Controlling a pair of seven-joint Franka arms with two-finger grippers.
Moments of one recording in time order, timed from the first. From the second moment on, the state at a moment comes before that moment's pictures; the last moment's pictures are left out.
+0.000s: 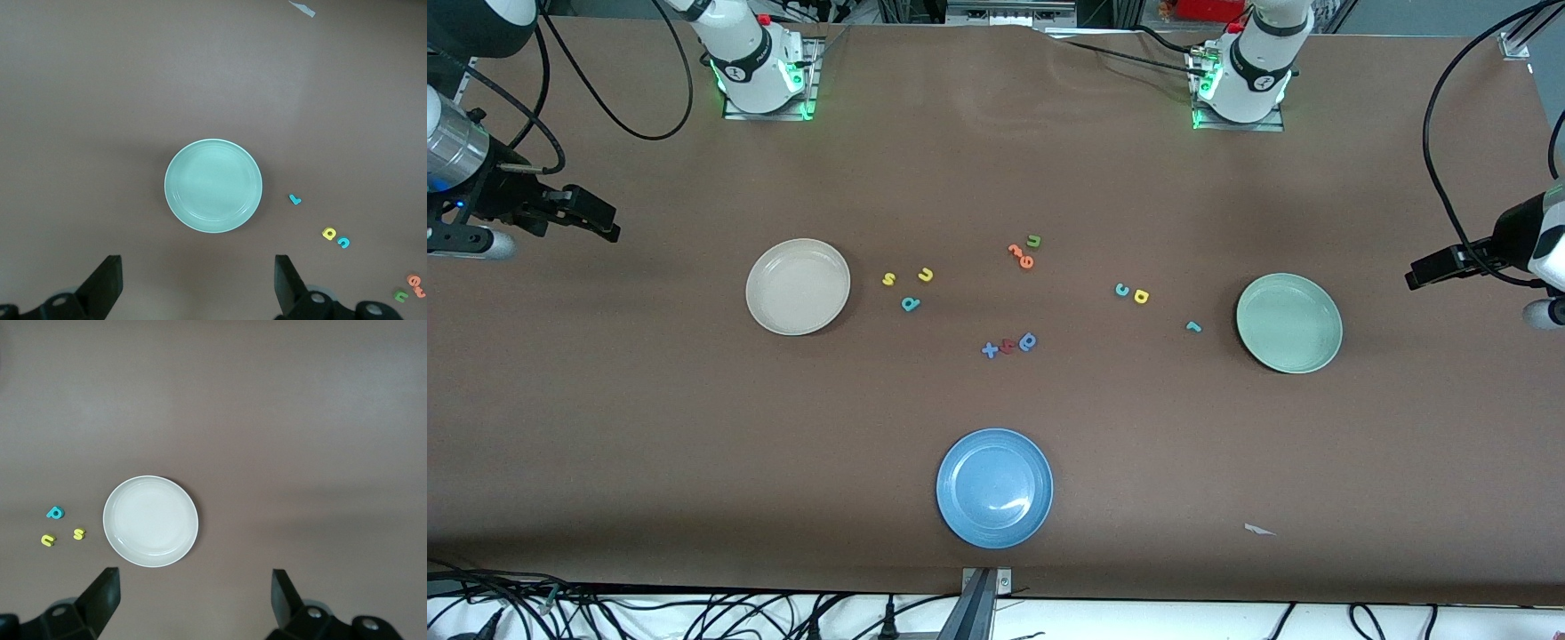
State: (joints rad) left arm 0.53 0.21 -0.54 -1.48 0.10 1.56 -0.23; right arm 0.00 0.00 0.02 -1.71 0.00 1.69 0.10
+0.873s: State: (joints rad) left arm 0.53 0.21 -0.54 -1.48 0.10 1.56 -0.25; right arm 0.00 0.00 0.02 -1.71 0.00 1.69 0.10
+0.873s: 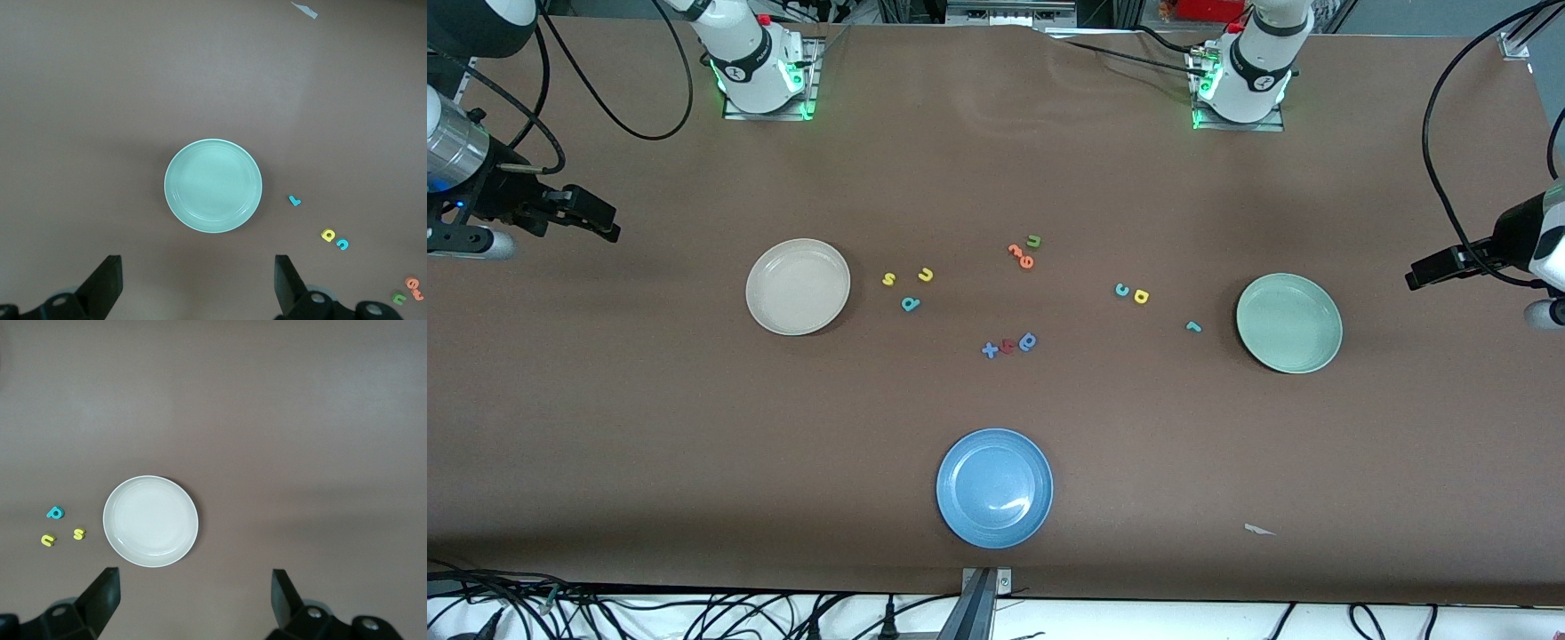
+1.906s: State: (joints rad) left arm 0.52 0.22 -0.55 -1.48 0.10 1.56 -0.38; right arm 0.00 0.00 0.02 -1.71 0.00 1.69 0.10
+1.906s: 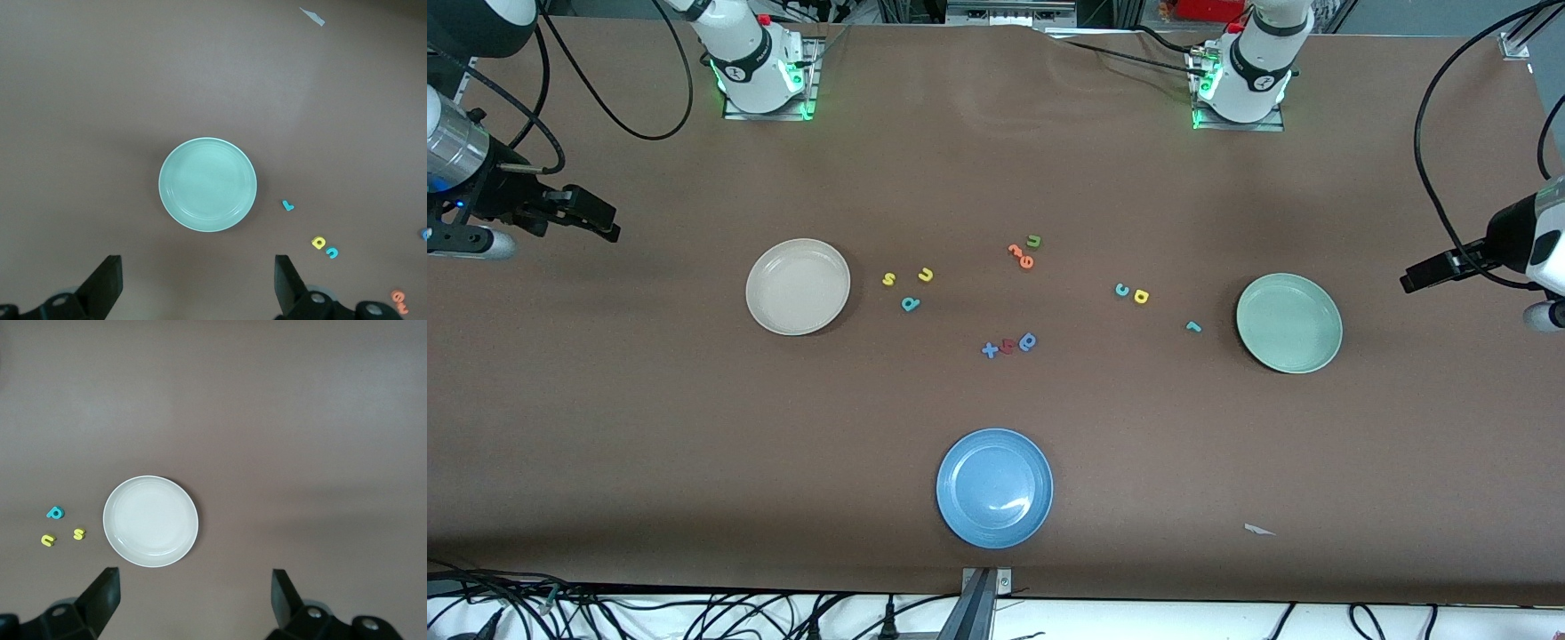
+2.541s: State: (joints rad) left arm 0.44 0.33 -0.56 -1.49 0.10 1.62 -0.96; right arm 0.11 0.03 0.04 -1.70 0.00 1.66 0.10
